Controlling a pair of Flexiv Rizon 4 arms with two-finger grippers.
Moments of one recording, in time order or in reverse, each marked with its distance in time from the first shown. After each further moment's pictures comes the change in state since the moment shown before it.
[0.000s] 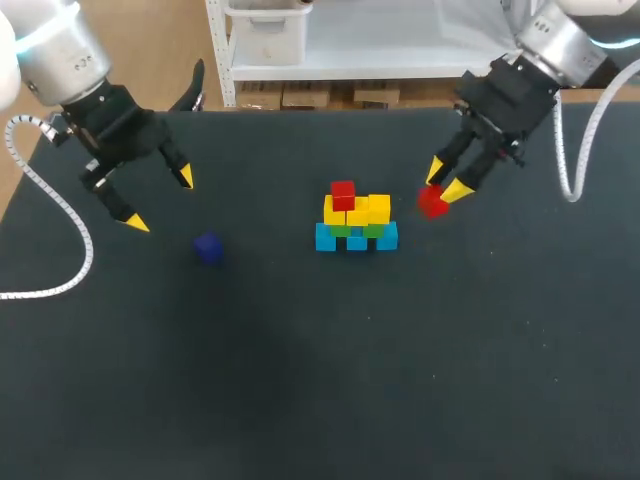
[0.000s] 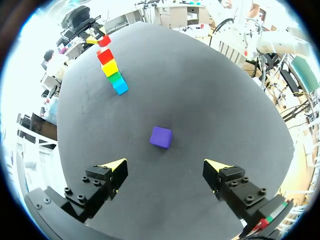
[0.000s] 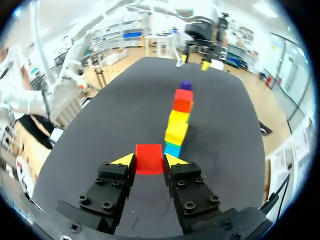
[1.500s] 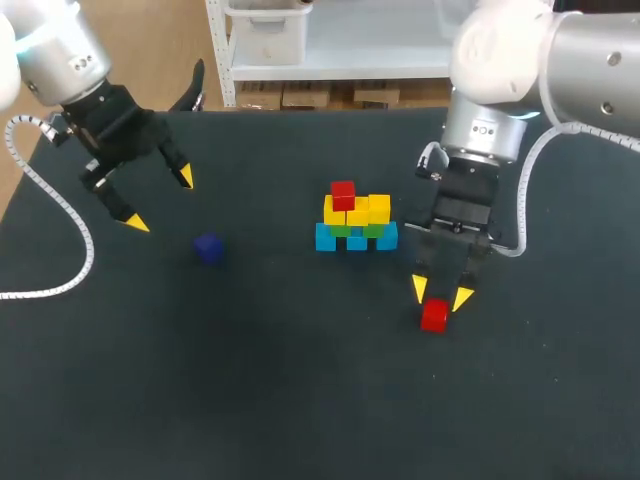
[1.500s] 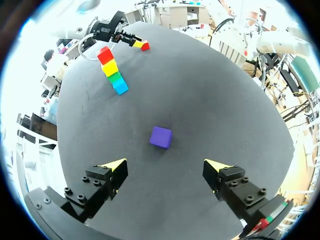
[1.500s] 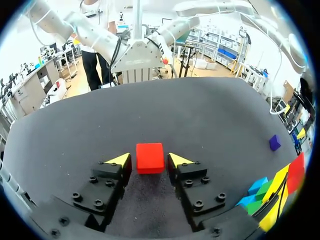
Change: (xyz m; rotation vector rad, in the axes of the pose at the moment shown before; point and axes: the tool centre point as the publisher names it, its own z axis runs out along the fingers) left arm 0.000 0.000 0.000 0.000 0.000 0.000; right arm 0.029 0.097 0.108 -0.518 -0.024 -0.708
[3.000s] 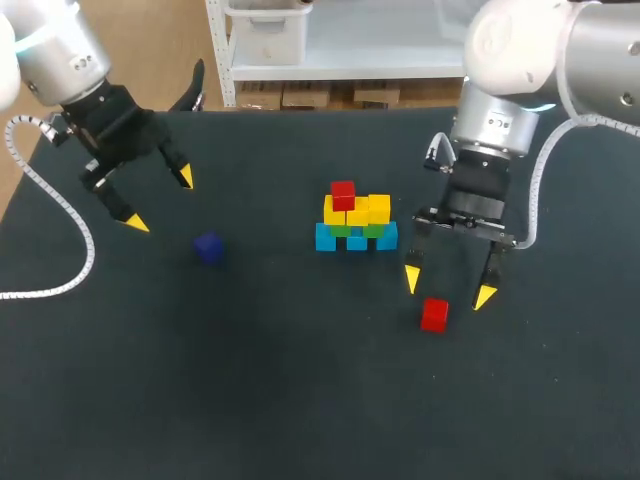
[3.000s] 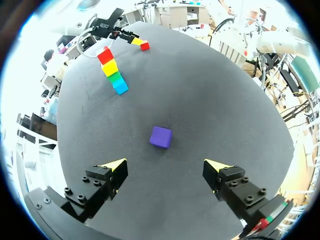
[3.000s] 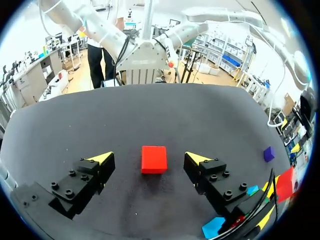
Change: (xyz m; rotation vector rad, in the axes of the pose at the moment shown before) left arm 0.000 0.000 0.000 0.000 0.000 0.000; right arm -0.006 0.004 -0.011 0.009 0.008 -0.087
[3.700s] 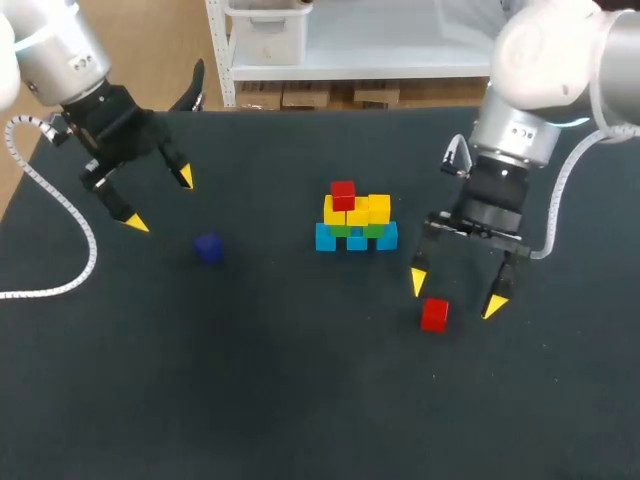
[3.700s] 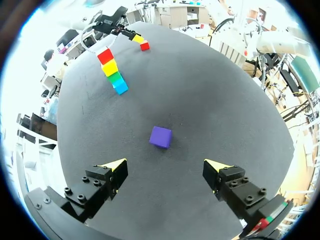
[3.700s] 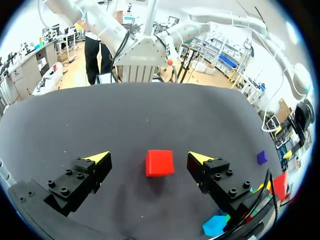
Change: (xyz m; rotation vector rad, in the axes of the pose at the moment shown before) left arm 0.000 0.000 0.000 0.000 0.000 0.000; right arm -0.002 0.009 0.004 0.079 0.048 -0.047
